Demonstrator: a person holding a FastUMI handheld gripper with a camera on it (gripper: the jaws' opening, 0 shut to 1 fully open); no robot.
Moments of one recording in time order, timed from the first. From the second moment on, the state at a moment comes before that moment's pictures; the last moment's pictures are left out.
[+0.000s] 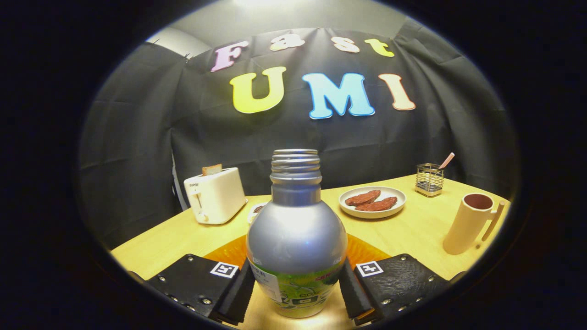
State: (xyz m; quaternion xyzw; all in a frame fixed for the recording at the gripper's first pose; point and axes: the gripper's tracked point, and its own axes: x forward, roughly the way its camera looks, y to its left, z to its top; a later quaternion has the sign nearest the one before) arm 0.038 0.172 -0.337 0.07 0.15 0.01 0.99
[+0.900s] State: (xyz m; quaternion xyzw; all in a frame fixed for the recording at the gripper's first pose) arm 0.061 0.061 -0.261 0.25 0.16 -0.09 0.95
